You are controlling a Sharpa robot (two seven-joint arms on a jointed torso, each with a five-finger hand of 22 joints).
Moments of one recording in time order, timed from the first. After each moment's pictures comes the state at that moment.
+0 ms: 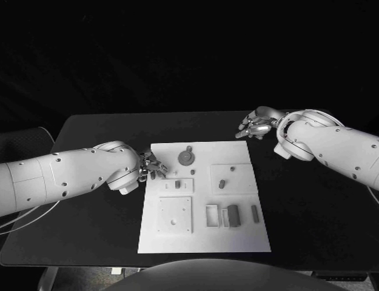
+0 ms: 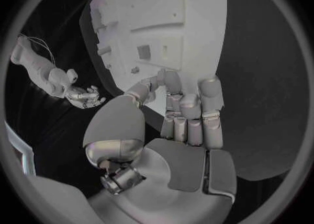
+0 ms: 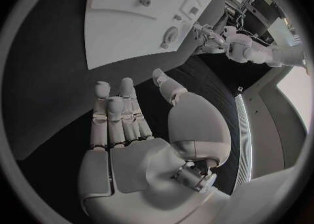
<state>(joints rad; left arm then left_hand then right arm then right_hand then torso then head) 1.20 -0.76 -0.24 1.40 -0.90 -0.20 -0.54 0.97 -0.08 0.48 -0.15 0.55 1.09 0.02 0.55 0.53 1.37 -0.08 0.71 0.55 1.22 -0.16 1.42 0.70 0.02 1.34 -0.25 0.71 1.31 1.17 -0.60 0.02 1.06 -1.17 -0.09 -0.13 1.01 -0.15 0.50 -0.20 0.05 0.78 0.18 0.26 0.42 1.02 0.07 0.67 0.97 0.91 -0.02 1.57 0.60 0.25 0.93 0.06 0.91 1.31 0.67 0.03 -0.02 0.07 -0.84</state>
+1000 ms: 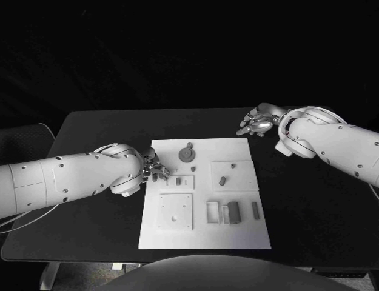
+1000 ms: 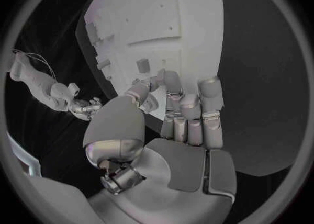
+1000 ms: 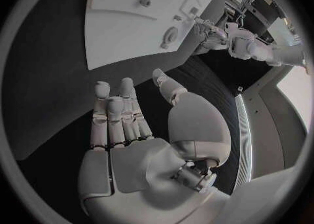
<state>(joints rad) 1.18 -0.77 -0.24 1.45 -1.01 -0.21 -0.57 0.97 -0.08 0.48 -0.15 0.56 1.09 0.02 0.56 0.53 1.37 -0.08 0.72 0.55 1.22 -0.16 1.42 0.71 0.02 1.35 -0.25 0.72 1.31 1.17 -0.60 0.02 1.07 -1.17 -0.09 -0.13 1.01 -0.15 0.50 -0.20 0.05 0.78 0.18 0.26 0.42 1.02 0.07 0.67 0.97 0.91 -0.02 1.57 0.60 0.25 0.93 0.06 0.91 1.31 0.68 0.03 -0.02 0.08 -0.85</state>
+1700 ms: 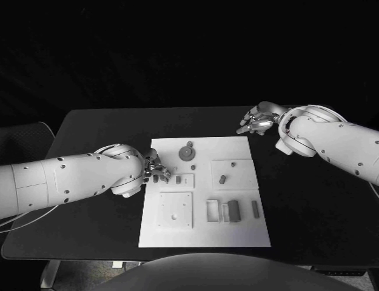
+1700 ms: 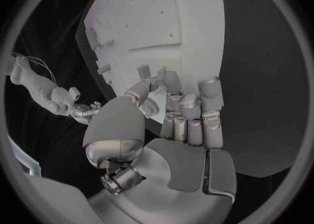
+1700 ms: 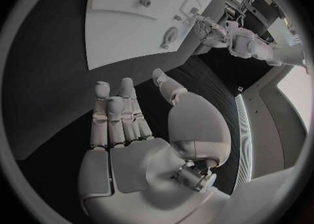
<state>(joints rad) 1.17 -0.76 -0.24 1.45 -1.03 -0.19 -0.58 0.97 -0.08 0.48 -0.15 0.56 1.09 0.02 0.57 0.53 1.37 -0.08 0.72 0.55 1.22 -0.16 1.42 0.71 0.02 1.35 -0.25 0.72 1.31 1.17 -0.60 0.02 1.07 -1.17 -0.09 -0.13 1.01 -0.15 0.50 -0.20 0.05 0.78 0.18 0.26 0.42 1.02 0.07 0.67 0.96 0.91 -0.02 1.57 0.60 0.25 0.93 0.06 0.91 1.31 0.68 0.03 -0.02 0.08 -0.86</state>
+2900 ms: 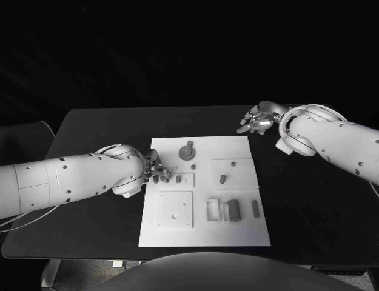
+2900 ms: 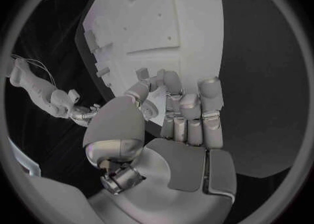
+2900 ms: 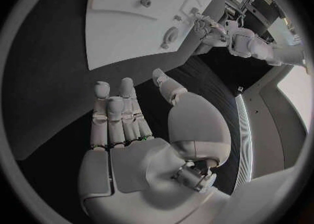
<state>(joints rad) 1.16 -0.75 -0.24 1.45 -1.04 -0.18 -0.58 0.96 -0.08 0.47 -0.15 0.57 1.08 0.02 0.60 0.53 1.37 -0.08 0.72 0.55 1.22 -0.16 1.42 0.71 0.02 1.35 -0.25 0.72 1.31 1.17 -0.60 0.02 1.06 -1.17 -0.09 -0.13 1.01 -0.15 0.50 -0.20 0.05 0.78 0.18 0.26 0.42 1.02 0.07 0.67 0.96 0.91 -0.02 1.57 0.60 0.25 0.93 0.06 0.91 1.31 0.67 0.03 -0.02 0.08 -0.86</state>
